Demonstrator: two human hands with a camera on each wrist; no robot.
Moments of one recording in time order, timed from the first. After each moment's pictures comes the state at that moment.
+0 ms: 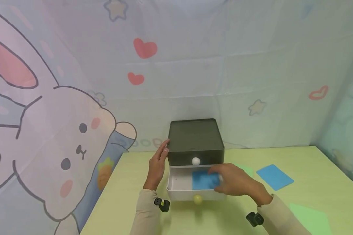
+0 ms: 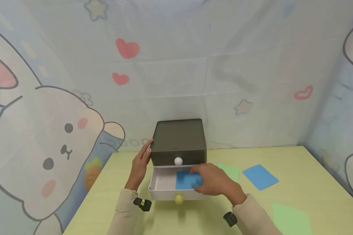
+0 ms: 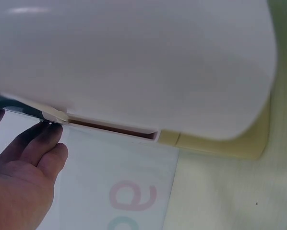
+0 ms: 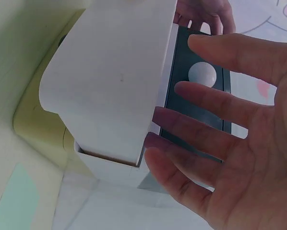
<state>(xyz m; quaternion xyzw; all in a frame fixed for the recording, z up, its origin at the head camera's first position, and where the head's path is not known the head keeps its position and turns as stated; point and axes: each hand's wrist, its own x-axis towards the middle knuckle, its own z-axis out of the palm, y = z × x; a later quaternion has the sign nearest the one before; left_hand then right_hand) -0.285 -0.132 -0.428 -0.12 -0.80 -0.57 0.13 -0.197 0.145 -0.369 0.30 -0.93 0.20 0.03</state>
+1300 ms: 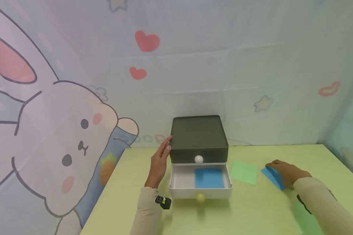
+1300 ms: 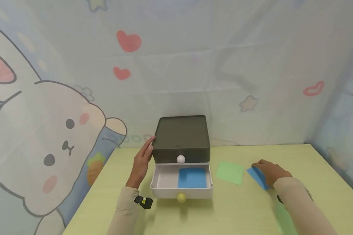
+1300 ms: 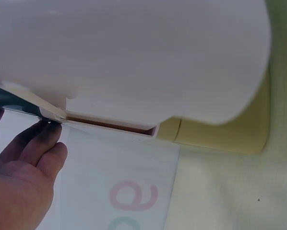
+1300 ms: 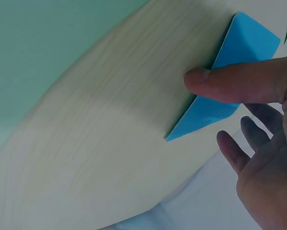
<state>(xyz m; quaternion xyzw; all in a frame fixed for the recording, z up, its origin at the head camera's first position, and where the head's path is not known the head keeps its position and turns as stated) -0.292 -0.134 -0.432 -0.13 -0.80 -0.57 0.13 -0.272 0.358 -0.481 0.11 -0.99 0.04 -0.08</state>
